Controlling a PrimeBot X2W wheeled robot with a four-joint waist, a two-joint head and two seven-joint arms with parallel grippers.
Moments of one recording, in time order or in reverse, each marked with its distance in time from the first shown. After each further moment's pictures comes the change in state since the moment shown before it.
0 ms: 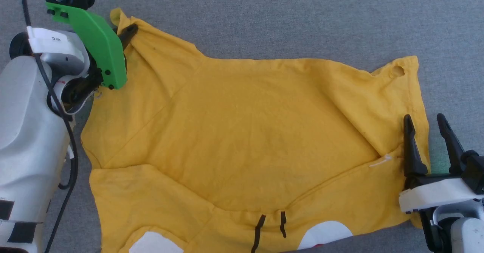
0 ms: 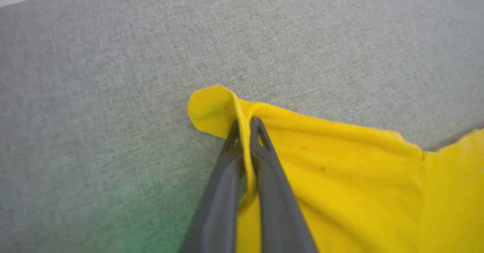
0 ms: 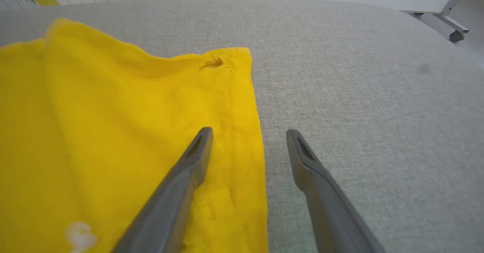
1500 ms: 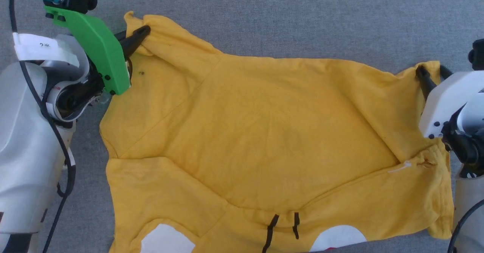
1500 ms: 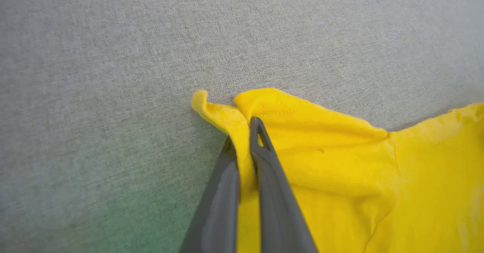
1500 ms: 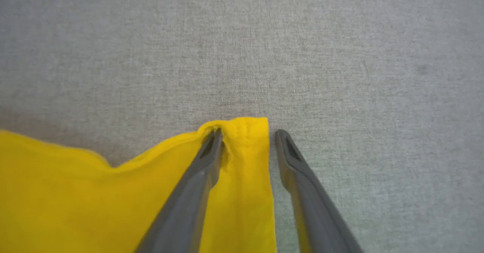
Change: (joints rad) left arm 0.043 0.025 -0.001 -0.112 -0.137 -0.001 0.009; right arm -0.382 -0.040 -0.051 -0.029 -0.008 0.000 0.893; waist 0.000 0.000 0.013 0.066
